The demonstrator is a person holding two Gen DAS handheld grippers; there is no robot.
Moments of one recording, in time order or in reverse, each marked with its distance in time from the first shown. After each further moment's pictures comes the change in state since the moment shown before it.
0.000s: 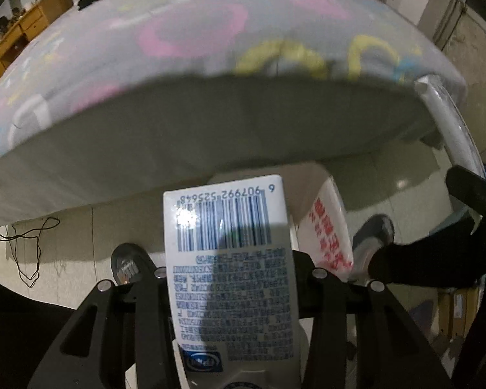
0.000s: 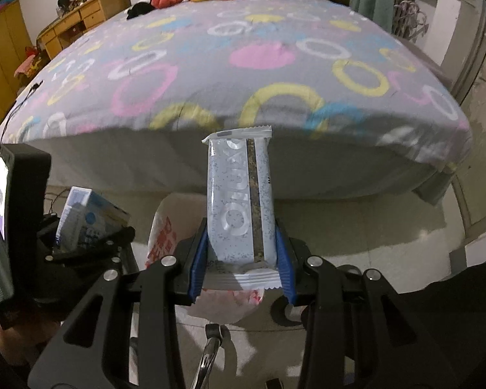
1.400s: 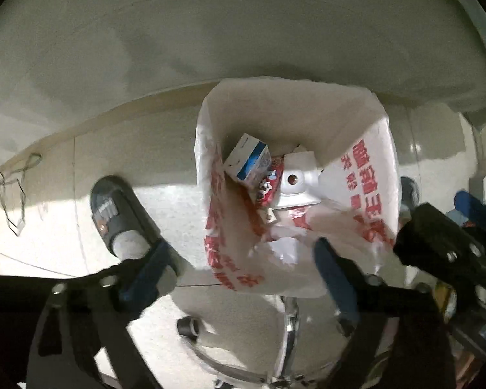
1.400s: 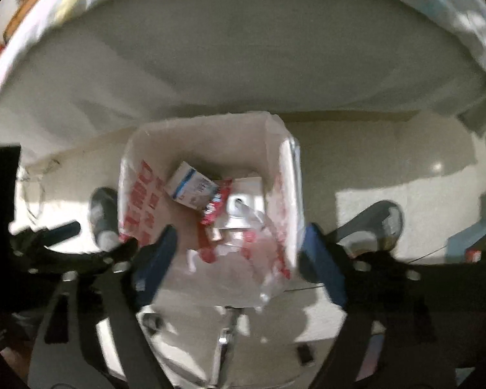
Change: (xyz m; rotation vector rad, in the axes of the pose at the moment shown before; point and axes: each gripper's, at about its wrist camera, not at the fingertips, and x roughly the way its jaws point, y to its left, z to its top) left arm 0.101 0.013 -0.011 -0.128 0.339 0.002; right arm 0.135 -0.019 -0.021 0.142 0.339 0.055
